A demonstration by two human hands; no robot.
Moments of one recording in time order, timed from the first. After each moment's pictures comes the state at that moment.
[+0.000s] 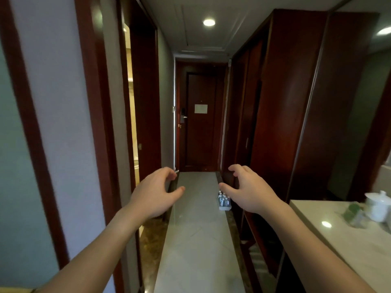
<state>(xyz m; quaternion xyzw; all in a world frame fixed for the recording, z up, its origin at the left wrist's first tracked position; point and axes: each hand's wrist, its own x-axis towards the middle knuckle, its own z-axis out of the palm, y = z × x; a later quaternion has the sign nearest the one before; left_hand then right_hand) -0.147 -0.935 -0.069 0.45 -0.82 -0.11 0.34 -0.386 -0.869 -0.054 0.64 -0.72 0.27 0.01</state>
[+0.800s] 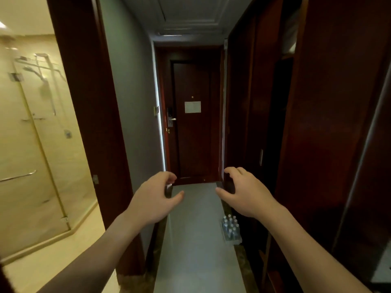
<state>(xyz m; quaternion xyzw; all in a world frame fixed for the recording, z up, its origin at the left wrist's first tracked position) -0.426 -1.549 -0.065 0.43 -0.84 -0.08 0.30 -0.661 -1.481 -0.063 0.65 -0.72 0.25 0.03</state>
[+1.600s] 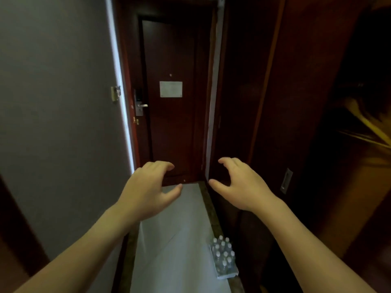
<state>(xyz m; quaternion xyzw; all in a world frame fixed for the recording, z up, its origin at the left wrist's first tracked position) -0.605 -2.120 -0.085 0.35 -0.88 -0.02 0.31 -0.827 -2.024 -0.074 0.62 -0.75 0.23 0.02</state>
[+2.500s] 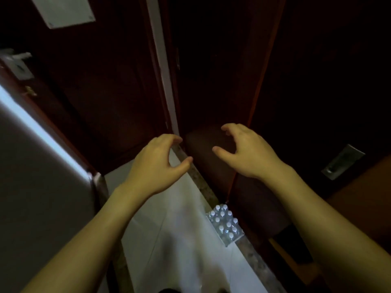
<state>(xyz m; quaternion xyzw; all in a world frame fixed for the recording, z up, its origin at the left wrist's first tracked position) -0.904 -2.558 -0.195 0.22 -0.93 -0.19 0.21 -1.074 -2.407 -0.191 0.45 -0.86 0.23 -0.04</state>
